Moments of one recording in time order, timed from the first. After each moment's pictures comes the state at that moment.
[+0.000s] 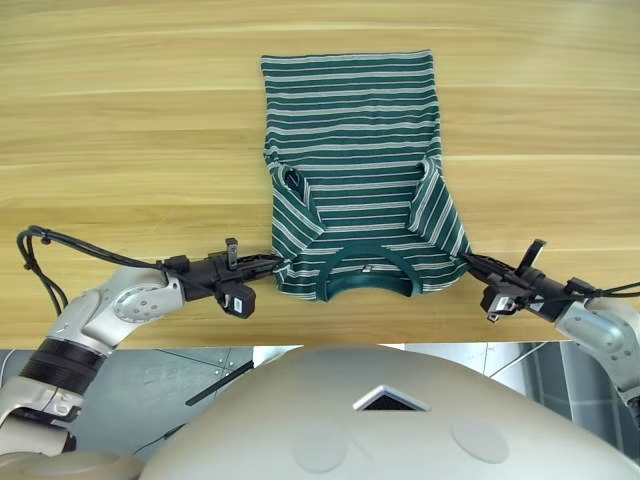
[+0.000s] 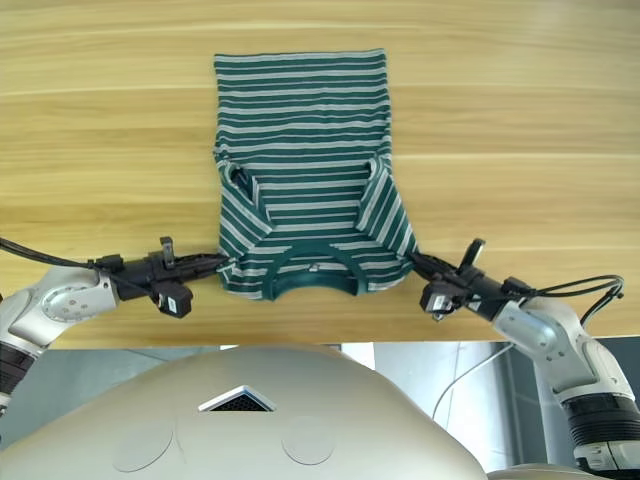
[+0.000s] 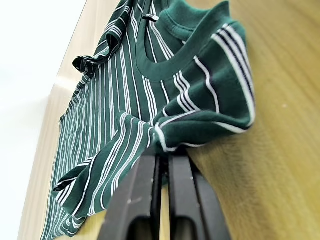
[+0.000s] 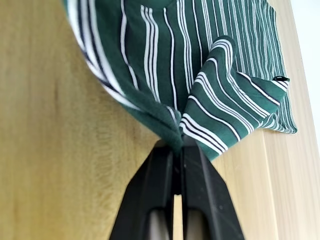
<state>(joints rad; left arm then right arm) 0.25 0.92 -0.38 0.01 0.42 -0.82 -0.46 0.53 -0.92 0.04 0.04 -0.38 -0.74 0.40</state>
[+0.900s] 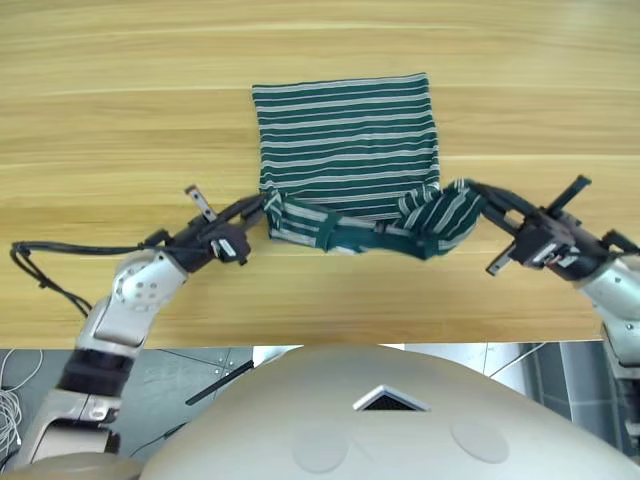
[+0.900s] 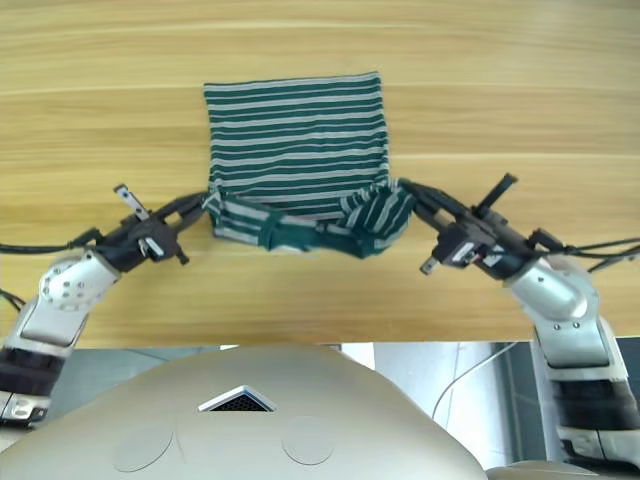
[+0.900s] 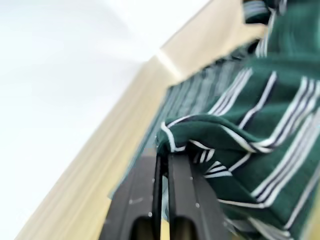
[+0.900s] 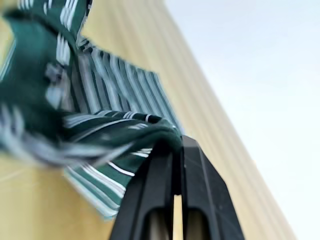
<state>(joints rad) 0.17 0.64 -0.19 -0.06 0.13 -0.53 -0.42 0.25 -0.78 -0.01 -0.19 -0.02 -0.53 0.52</state>
